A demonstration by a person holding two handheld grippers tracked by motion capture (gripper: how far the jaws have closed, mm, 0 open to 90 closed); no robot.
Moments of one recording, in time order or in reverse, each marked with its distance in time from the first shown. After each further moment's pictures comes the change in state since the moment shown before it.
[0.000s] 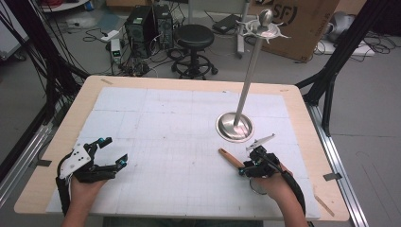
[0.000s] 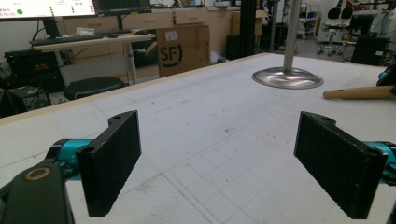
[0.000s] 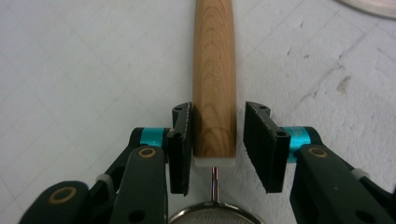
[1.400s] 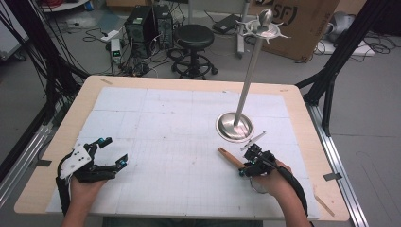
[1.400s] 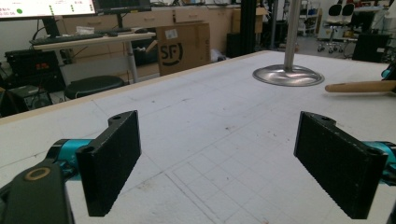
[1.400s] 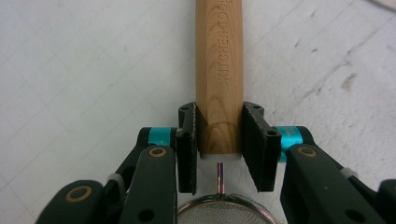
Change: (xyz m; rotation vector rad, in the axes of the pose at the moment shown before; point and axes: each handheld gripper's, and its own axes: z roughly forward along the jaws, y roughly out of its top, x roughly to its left) left arm 0.000 0.000 0.000 0.012 0.000 0.009; right arm 0.006 0.014 0.002 0.131 -0.030 -0.045
